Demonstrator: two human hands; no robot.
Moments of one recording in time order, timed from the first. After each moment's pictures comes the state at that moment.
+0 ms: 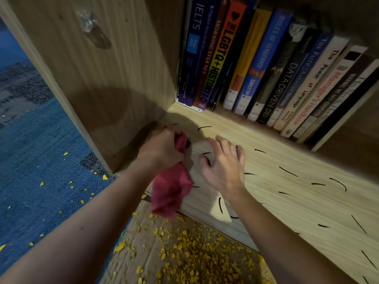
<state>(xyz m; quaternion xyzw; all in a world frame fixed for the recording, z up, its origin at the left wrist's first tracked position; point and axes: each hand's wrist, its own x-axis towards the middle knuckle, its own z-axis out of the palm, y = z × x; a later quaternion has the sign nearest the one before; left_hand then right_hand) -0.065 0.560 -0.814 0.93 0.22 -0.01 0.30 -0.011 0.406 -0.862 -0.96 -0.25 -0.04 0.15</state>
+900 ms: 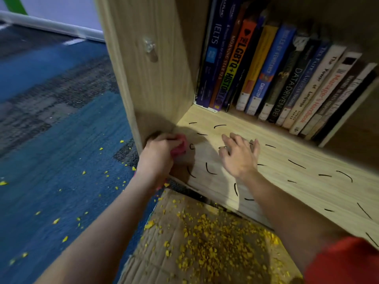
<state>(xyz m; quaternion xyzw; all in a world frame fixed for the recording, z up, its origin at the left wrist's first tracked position) -0.142 0.576 -0.825 0.94 0.19 0.09 0.26 -0.014 0.407 -0.838 -0.97 -0.23 0.05 0.08</state>
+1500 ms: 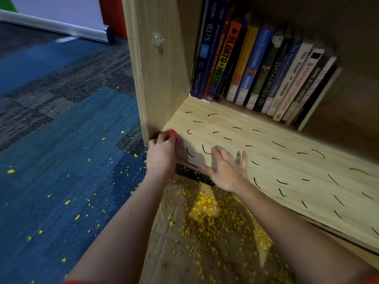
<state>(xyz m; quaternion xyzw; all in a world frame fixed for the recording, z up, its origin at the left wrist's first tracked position) -0.175 0.545 -0.826 0.94 0.26 0.06 0.22 -0.109 0.382 -0.834 -0.95 -0.28 0.11 0.00</state>
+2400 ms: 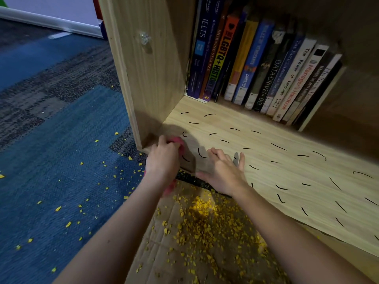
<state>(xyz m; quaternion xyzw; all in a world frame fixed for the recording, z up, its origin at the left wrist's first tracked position) -0.166 0.531 -0.811 0.95 0.24 -0.01 0.18 -0.101 0.383 -0.829 -0.95 -0.28 0.13 0.05</state>
